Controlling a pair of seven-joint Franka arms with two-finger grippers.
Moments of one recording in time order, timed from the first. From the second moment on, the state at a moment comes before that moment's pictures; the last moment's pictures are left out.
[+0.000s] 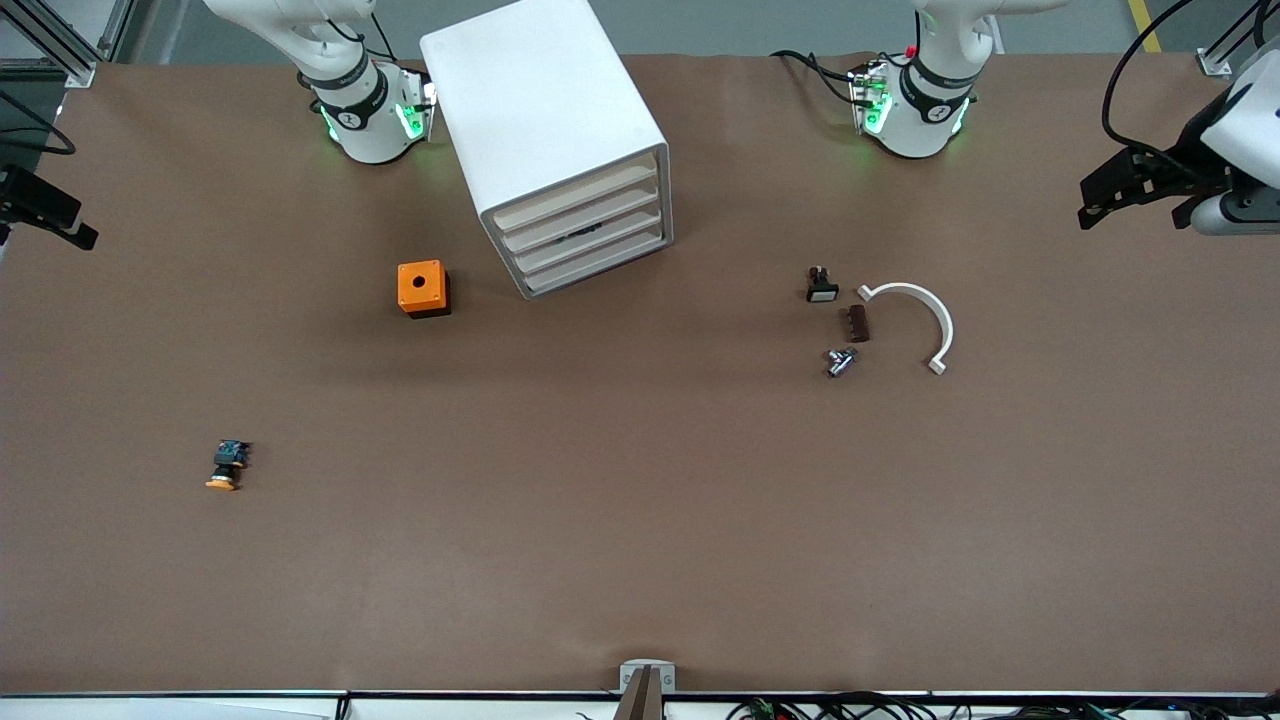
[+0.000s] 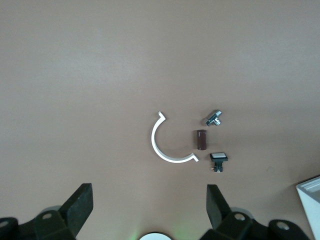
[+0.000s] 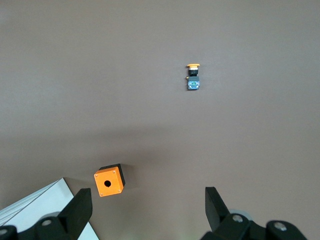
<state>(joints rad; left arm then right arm) 0.03 -0.10 -0.10 -1.62 -0.01 1.50 -0.06 0.00 -0.05 -0.12 -1.53 0.03 1.49 -0.03</state>
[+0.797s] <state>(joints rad) 0.08 -0.09 -0.09 -1.60 -0.02 1.50 -0.07 -0.01 -0.05 -0.10 -1.53 0.03 1.49 -0.03</state>
